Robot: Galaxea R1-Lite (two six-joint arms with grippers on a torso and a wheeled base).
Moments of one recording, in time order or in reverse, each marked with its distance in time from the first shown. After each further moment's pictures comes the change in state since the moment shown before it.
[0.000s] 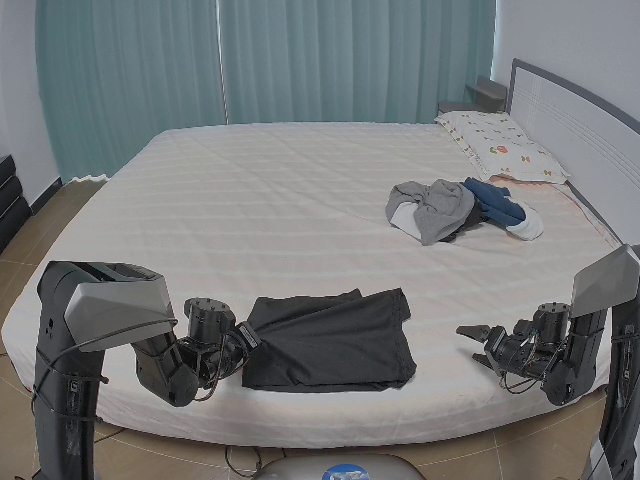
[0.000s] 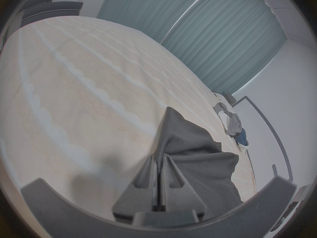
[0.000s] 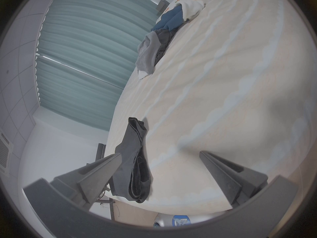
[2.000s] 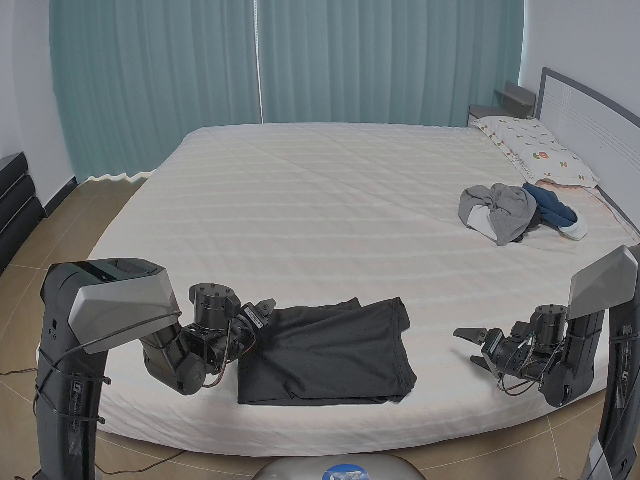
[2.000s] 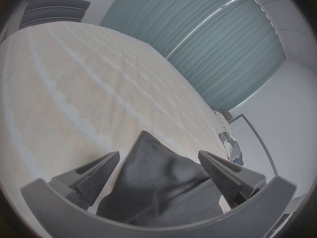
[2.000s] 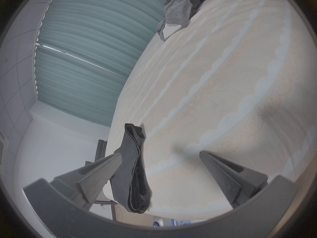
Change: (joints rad) left arm -0.008 0.013 -0.113 0.001 -0.002 -0.045; right arm 0.012 0.012 -0.002 0.000 -0.006 0.000
